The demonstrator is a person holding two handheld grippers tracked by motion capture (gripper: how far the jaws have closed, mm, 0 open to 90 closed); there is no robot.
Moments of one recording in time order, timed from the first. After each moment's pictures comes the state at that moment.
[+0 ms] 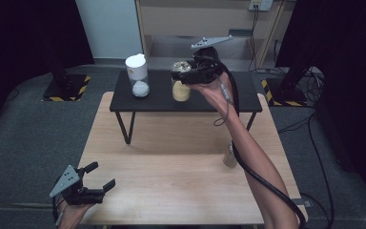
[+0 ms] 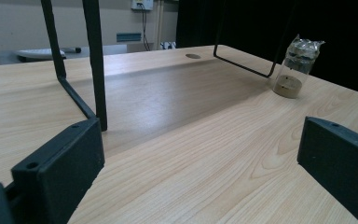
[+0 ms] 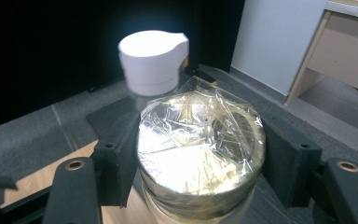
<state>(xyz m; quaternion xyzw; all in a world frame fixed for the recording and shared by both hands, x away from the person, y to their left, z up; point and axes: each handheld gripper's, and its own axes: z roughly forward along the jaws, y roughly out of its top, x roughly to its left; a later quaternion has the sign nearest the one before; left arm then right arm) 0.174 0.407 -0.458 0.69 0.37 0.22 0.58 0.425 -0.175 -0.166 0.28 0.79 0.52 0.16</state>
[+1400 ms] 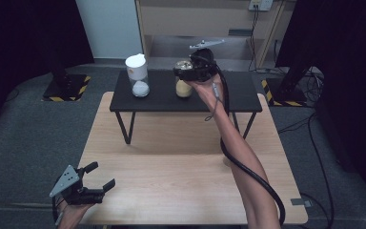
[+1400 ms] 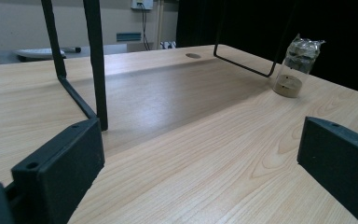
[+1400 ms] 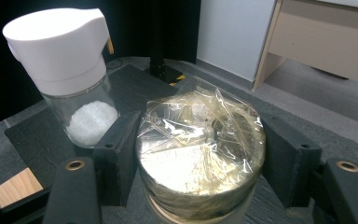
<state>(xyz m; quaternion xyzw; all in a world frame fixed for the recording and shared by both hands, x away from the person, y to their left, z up) 0.174 0.407 -0.458 0.69 0.37 0.22 0.58 0.450 -0.152 -0.199 0.35 0.77 0.49 0.20</state>
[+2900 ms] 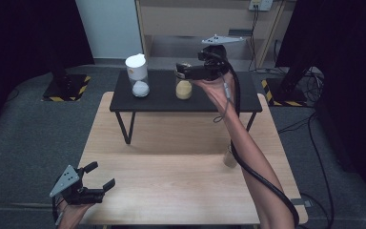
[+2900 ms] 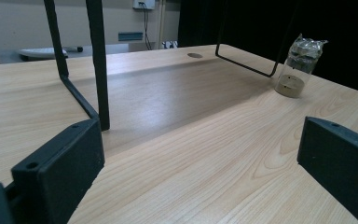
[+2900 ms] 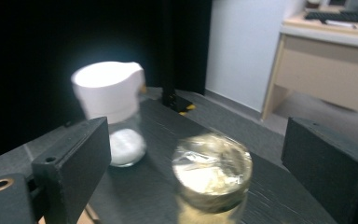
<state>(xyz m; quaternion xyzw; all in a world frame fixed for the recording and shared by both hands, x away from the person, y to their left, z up) 0.173 0.406 -0.457 0.69 0.37 0.22 0.58 0.416 -0.187 -0.187 0.31 0.74 0.56 0.21</state>
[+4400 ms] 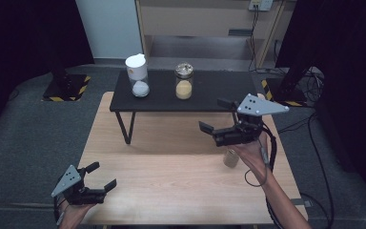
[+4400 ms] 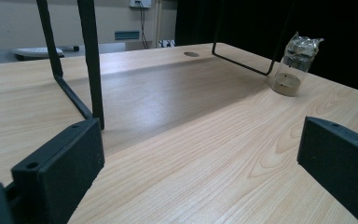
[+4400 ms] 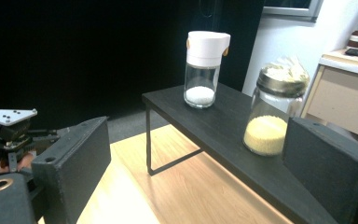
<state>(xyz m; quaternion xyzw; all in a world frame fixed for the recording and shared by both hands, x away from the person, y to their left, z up) 0.176 0.404 -0.457 0.69 0.37 0.22 0.58 0.285 -0.274 -0.254 0.21 0.74 0.61 0.20</state>
